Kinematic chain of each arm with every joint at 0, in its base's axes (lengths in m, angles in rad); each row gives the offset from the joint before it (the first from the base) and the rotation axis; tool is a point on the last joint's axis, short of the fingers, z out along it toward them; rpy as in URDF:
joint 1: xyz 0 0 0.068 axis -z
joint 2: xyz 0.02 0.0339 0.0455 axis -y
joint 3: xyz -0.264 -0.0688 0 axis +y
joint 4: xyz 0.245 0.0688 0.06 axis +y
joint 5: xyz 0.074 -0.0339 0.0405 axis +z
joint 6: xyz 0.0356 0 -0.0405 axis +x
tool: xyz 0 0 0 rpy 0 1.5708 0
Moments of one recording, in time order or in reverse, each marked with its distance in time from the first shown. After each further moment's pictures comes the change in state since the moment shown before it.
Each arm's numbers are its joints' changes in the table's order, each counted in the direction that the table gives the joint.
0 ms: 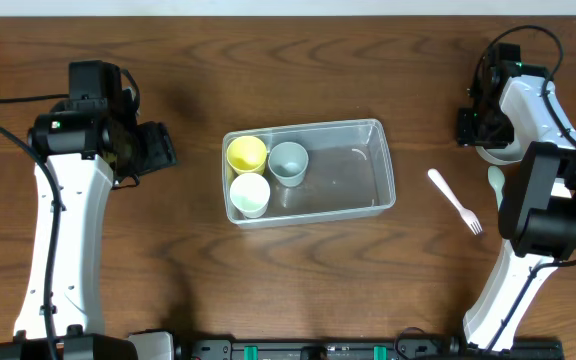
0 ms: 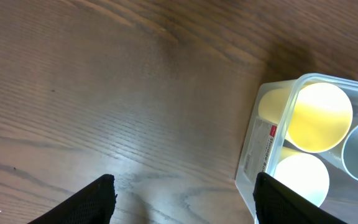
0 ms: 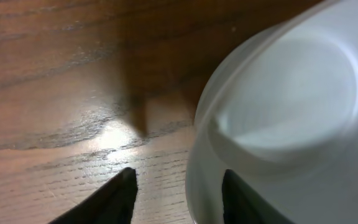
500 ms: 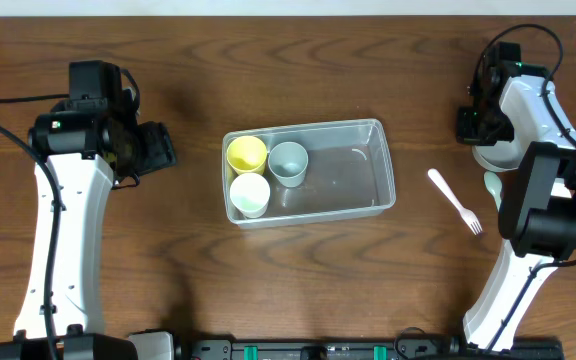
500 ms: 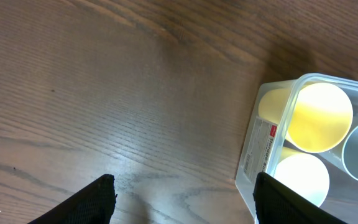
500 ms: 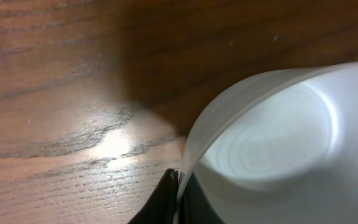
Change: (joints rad) left arm 0.000 0.000 0.000 0.000 0.000 0.000; right arm 0.000 0.000 0.000 -0.024 0.000 -0.002
